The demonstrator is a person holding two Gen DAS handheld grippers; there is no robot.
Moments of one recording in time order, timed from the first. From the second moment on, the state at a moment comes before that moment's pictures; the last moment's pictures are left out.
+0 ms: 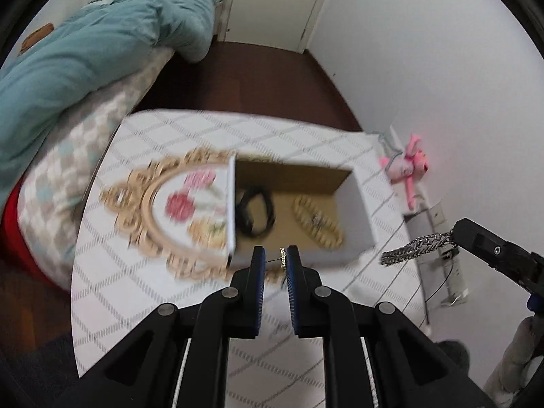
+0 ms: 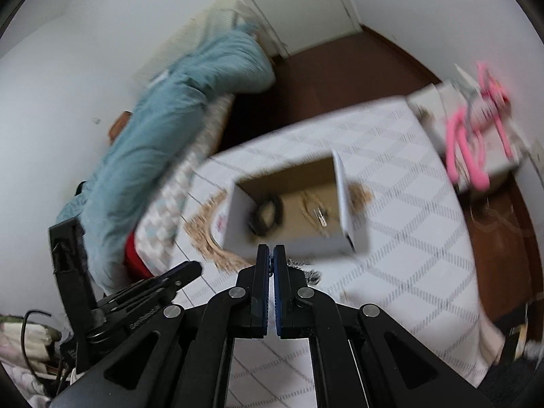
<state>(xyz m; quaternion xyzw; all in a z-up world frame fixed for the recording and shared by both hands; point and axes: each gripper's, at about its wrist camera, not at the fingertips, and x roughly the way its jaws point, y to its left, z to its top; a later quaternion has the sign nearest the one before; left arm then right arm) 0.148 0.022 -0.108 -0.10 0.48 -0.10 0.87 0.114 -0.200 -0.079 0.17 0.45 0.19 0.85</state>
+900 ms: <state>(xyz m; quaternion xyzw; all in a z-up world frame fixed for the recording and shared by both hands) 0.255 0.015 -0.146 -0.04 0.55 -0.03 0.83 0.258 -0.176 -0.154 0.05 0.57 0.11 0.81</state>
